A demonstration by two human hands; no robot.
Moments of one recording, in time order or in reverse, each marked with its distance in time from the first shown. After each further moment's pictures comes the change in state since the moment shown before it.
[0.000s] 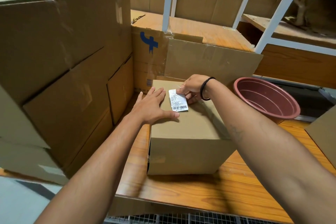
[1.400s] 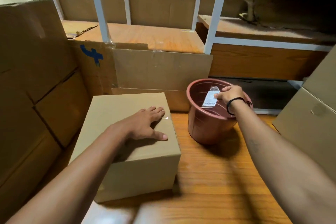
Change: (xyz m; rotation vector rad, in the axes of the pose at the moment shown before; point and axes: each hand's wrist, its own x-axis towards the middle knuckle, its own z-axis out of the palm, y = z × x) left_hand 0.071 0.151 0.033 0.124 -0.312 0.221; right_hand -0.009 0.203 -0.225 0.476 0.815 0.036
